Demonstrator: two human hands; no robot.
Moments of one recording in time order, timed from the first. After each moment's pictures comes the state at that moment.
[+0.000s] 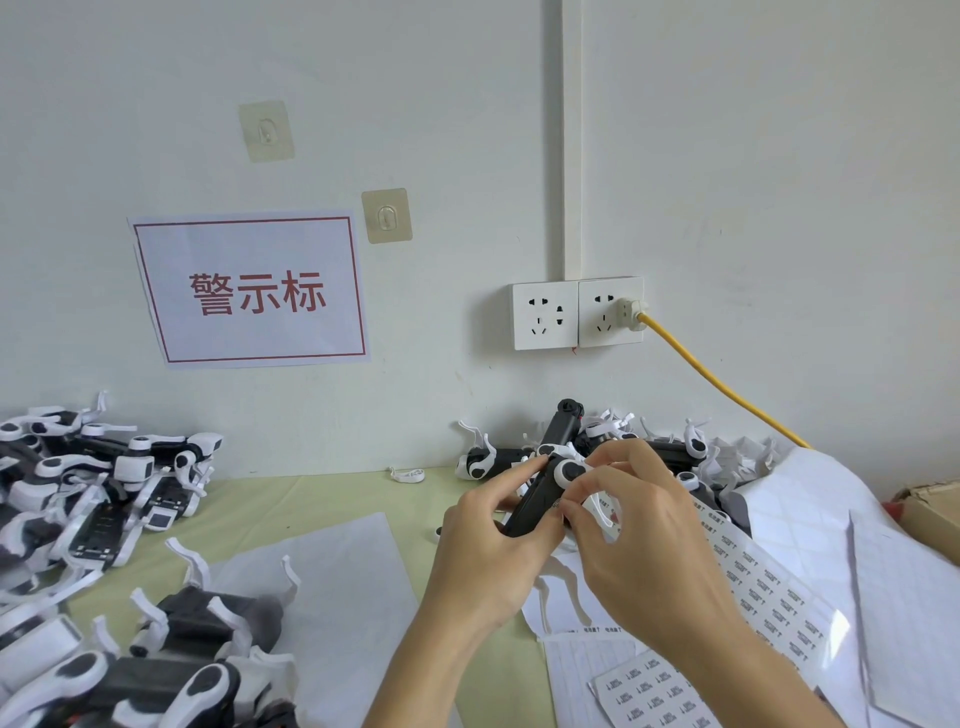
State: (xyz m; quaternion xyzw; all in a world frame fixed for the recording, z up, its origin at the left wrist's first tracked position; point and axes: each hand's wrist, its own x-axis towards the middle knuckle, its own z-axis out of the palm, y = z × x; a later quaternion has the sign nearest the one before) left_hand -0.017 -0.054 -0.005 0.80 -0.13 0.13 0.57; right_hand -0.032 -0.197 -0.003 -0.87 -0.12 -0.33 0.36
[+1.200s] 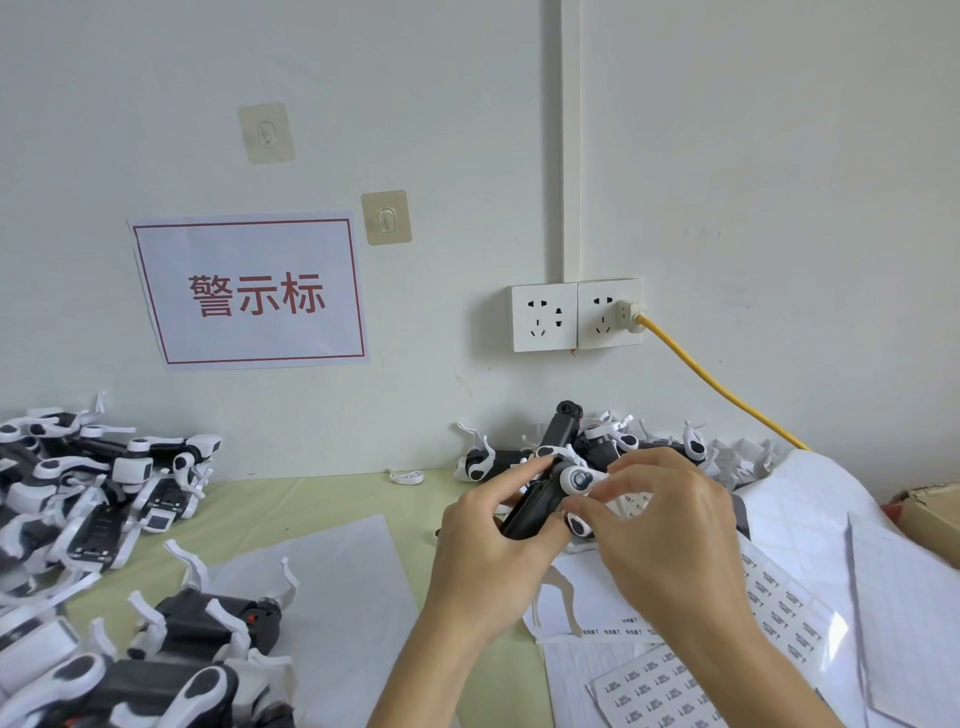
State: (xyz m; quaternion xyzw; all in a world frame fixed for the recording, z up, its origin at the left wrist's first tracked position) left_hand -0.025 -0.055 0.000 0.79 -0.13 0.13 0.59; right_hand -0.033 -0.200 0.005 -0.84 0.00 -0.34 0.42
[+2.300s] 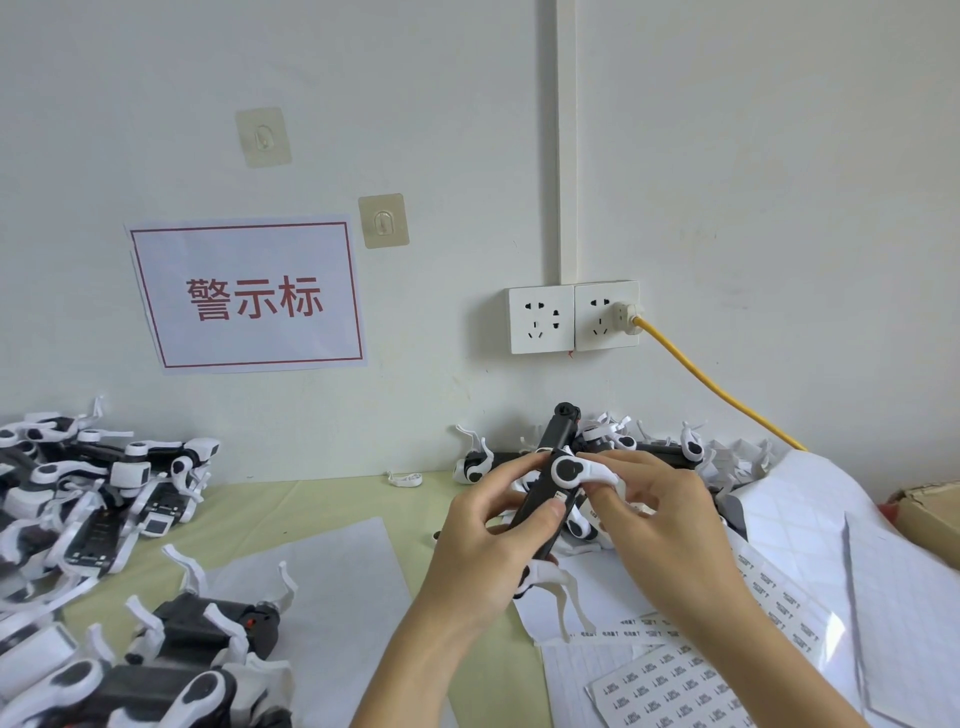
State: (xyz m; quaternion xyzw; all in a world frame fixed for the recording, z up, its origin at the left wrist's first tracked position) left_hand -0.022 -0.055 0.004 0.71 -0.17 0.07 0.68; right_hand -0.028 -0.210 0.007 -0.77 -0.13 -0.26 0.57
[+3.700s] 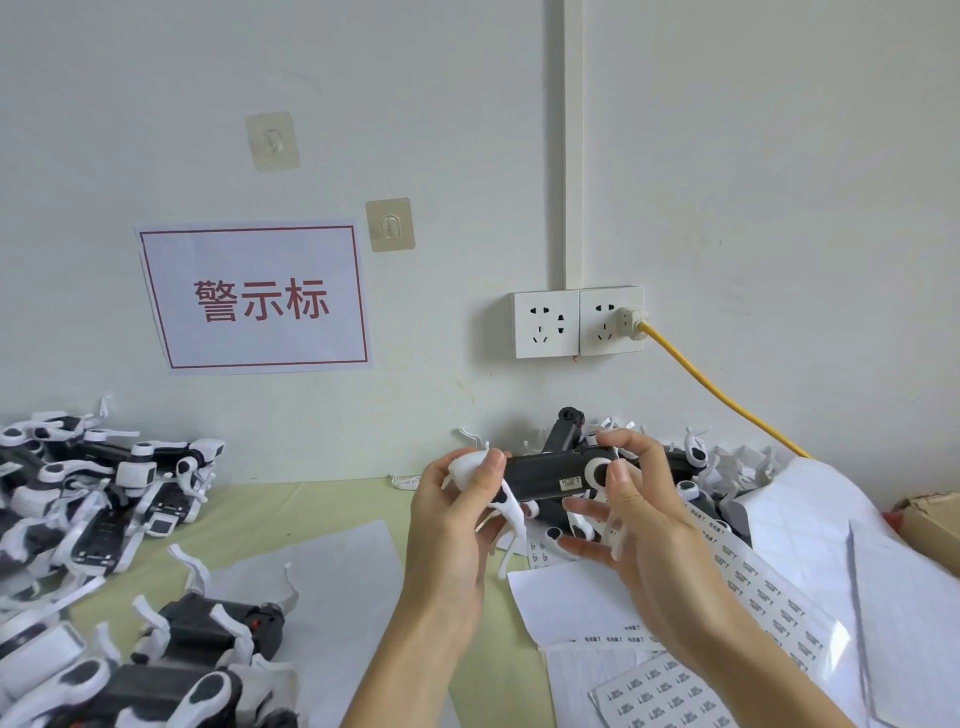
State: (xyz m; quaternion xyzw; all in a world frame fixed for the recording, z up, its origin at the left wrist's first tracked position) left_hand -0.012 -0.045 0.007 0.50 -0.08 0.12 0.85; right_hand -0.025 -0.200 -0.001 -0.59 -0.17 -0.11 0.78
